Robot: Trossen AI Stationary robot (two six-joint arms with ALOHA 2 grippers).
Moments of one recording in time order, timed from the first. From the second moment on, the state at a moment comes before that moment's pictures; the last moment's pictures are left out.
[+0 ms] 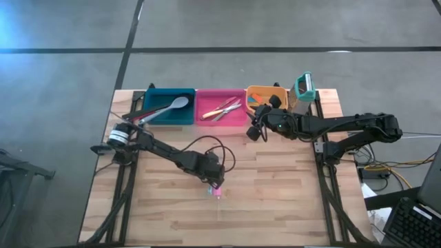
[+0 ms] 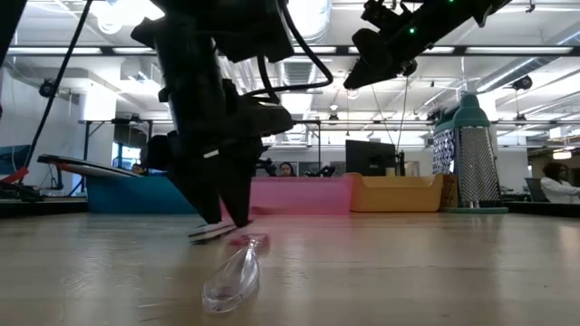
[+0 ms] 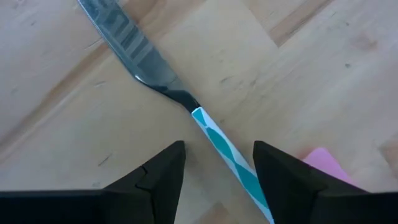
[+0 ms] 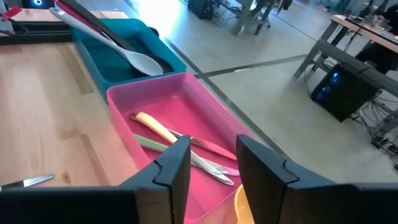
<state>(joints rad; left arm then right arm) -0.22 1.93 1.21 -0.60 -0.16 -1.09 -0.11 1.26 0.85 -0.02 0.59 0.00</state>
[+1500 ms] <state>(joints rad) -0.02 1.58 1.23 -0.95 -0.38 -0.53 -0.11 1.27 0.85 -0.03 0.58 -0.01</state>
